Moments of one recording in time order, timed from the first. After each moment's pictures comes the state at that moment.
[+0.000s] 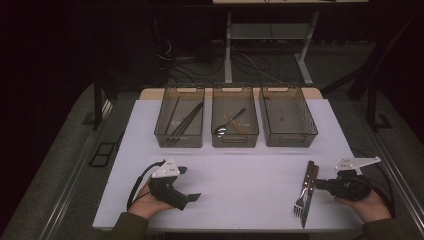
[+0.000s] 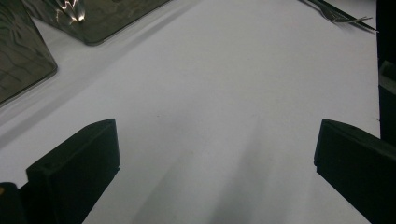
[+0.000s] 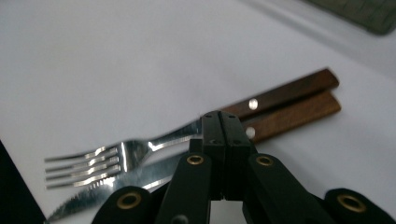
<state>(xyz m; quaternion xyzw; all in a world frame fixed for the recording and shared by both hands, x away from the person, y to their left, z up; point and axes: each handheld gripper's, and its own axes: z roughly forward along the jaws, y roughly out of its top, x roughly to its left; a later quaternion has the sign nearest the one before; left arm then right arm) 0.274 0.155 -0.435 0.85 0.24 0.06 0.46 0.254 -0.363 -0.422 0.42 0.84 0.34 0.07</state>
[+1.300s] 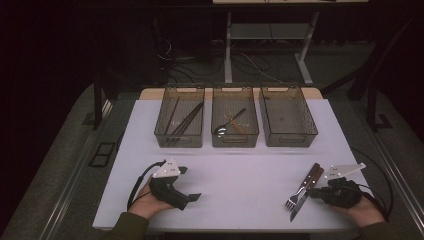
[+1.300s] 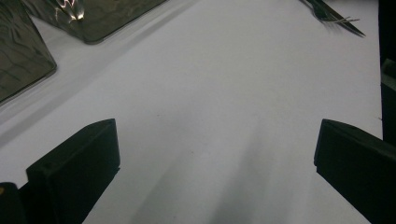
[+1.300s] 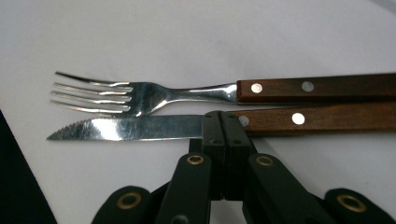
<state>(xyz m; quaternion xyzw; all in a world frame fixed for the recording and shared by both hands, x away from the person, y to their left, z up) 0.274 0.154 -0.435 0.85 0.24 0.06 0.46 0.250 -0.347 -0.440 0.37 0.87 0.31 0.06</state>
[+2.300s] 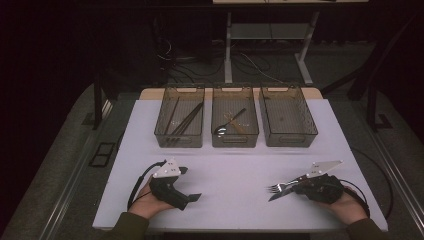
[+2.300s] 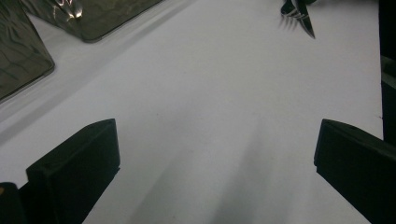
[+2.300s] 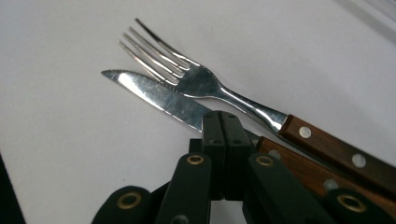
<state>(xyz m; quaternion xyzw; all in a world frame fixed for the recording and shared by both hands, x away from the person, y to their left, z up) 0.274 0.153 -0.436 0.85 0.24 0.06 0.46 0.263 -0.307 -0.440 0.33 0.89 0.31 0.07</state>
